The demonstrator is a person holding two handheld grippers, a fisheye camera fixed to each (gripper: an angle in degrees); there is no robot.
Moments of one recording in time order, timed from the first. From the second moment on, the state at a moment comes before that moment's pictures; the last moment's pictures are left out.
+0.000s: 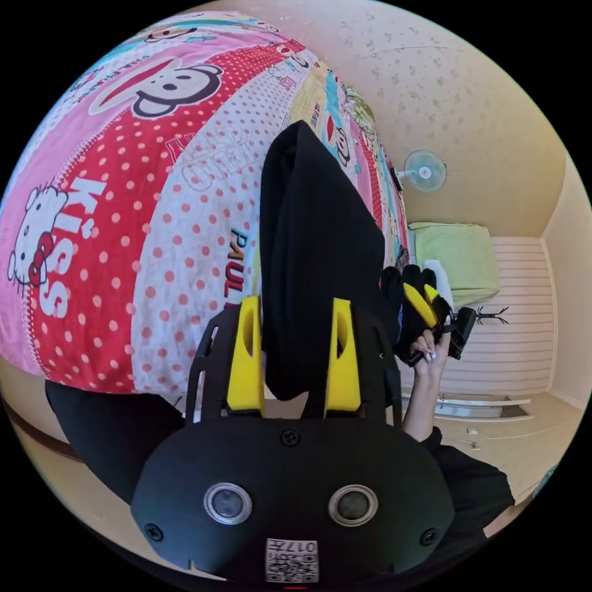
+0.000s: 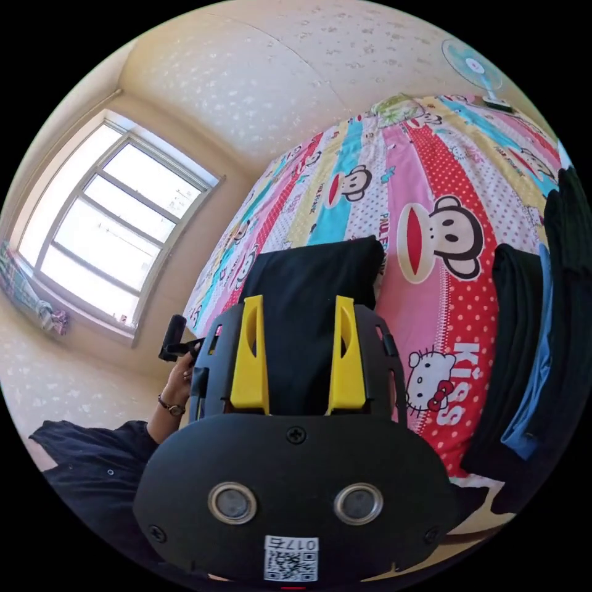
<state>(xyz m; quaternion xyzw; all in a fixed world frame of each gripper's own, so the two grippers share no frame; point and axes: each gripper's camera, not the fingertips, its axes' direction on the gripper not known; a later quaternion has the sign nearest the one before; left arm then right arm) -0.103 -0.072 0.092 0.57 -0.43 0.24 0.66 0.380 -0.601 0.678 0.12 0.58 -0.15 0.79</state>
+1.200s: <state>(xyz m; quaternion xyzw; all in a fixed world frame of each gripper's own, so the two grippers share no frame) -0.088 0.329 0.181 0.67 -0.38 0.39 0.50 0.386 -0.575 0.812 -0.16 0.19 -0.27 0.93</state>
